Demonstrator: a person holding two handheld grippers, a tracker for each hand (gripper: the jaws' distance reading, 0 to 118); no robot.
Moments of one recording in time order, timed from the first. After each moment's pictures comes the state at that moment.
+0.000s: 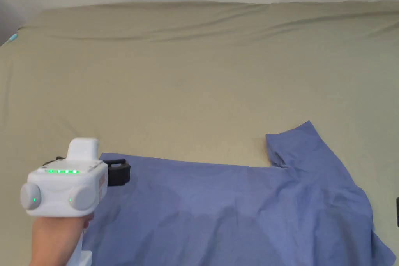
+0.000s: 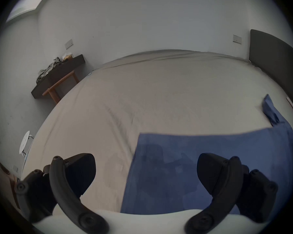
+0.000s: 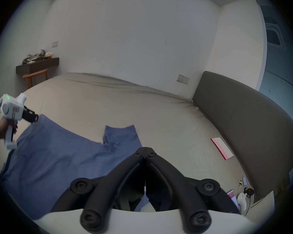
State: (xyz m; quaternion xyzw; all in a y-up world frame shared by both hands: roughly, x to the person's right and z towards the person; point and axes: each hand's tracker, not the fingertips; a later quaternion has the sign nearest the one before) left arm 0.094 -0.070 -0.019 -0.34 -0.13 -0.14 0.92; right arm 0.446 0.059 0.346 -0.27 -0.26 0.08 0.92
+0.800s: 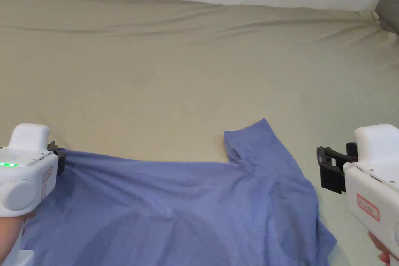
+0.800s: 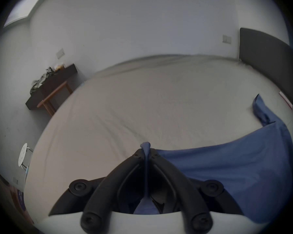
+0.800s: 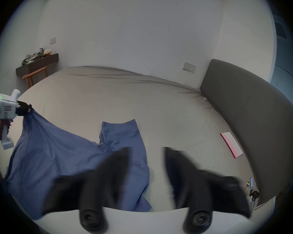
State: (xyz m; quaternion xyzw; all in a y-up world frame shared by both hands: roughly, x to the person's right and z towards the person) left arm 0.087 -0.018 0.028 -0.30 -0.17 -0.16 0.92; right arm 0.494 0.057 0.303 -0.32 -0.22 0.04 0.92
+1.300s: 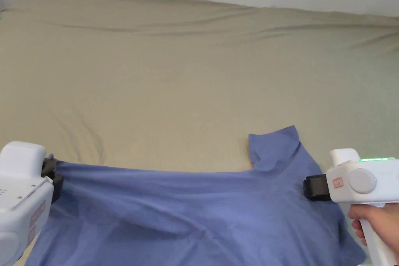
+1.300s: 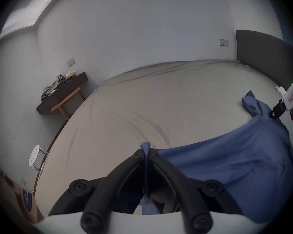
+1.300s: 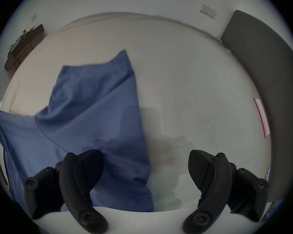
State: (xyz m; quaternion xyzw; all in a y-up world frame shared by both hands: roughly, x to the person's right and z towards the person) left arm 0.041 0.004 0.097 -0.29 -0.15 -0.18 0.93; right arm 0.575 -0.091 0.195 -0.54 -0.18 -0.04 0.82
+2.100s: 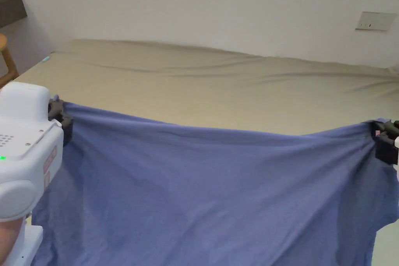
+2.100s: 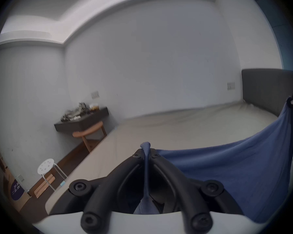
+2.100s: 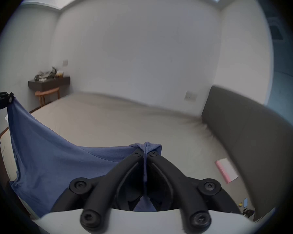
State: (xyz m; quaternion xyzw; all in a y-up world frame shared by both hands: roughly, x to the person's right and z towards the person) left arm -0.001 0.170 0.179 -0.09 -0.11 -0.11 0.98; right arm 0.476 0.188 0.373 -0.17 -0.20 0.08 0.96
